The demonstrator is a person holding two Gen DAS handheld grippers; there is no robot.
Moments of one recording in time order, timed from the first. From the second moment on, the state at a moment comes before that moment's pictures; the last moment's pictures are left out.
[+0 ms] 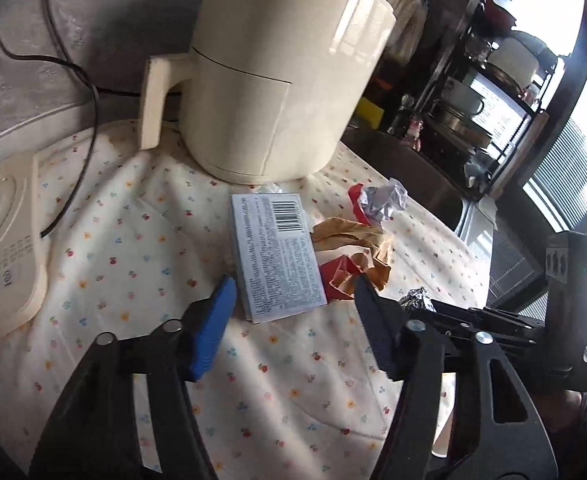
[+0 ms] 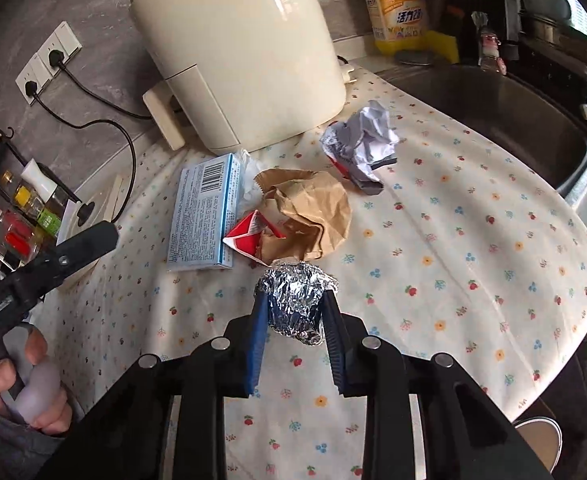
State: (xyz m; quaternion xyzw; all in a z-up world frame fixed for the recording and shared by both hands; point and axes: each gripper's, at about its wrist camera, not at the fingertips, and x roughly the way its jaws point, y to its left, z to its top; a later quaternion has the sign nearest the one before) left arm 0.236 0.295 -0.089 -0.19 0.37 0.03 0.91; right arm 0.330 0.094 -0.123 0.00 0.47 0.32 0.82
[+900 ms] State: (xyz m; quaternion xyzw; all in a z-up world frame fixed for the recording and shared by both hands) left arm 0.310 0.250 -0.128 -0.11 0.42 0.01 0.90; right arm 0.322 -0.015 -0.109 0.03 0.47 0.21 0.86
